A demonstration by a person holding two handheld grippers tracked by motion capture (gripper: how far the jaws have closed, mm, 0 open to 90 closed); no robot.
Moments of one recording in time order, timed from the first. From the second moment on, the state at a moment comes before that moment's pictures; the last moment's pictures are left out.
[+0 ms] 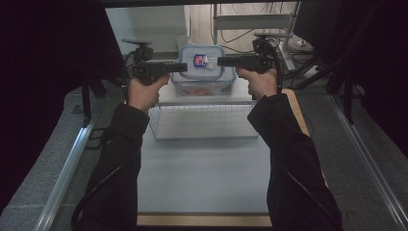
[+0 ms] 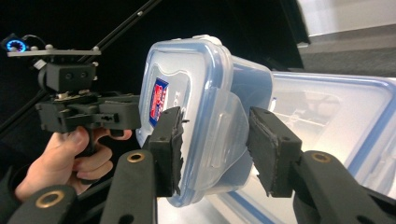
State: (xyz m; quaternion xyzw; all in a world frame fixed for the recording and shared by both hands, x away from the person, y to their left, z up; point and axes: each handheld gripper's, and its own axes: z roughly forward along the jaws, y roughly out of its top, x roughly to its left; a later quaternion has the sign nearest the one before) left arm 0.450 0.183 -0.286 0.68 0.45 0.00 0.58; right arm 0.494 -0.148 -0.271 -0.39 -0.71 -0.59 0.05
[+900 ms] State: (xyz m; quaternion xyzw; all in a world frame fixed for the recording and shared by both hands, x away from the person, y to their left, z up) left arm 0.416 0.169 -0.287 0.74 0.39 0.13 0.54; right arm 0.450 -0.151 -0.269 -0.33 -0.76 -0.55 -0.13
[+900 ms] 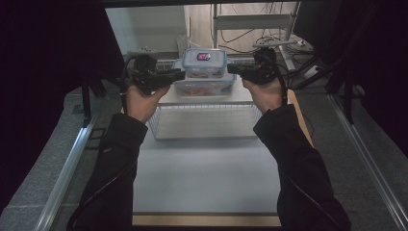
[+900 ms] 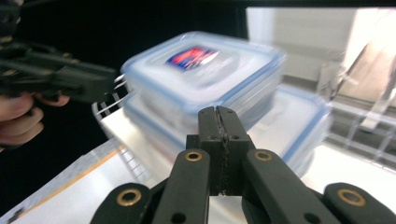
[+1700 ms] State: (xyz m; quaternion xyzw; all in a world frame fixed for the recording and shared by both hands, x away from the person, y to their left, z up) left arm 0.414 0.154 -0.310 0.73 0.38 0.13 0.55; right arm 0.448 -0.139 -0.295 -0.32 -0.78 -0.53 -0.13
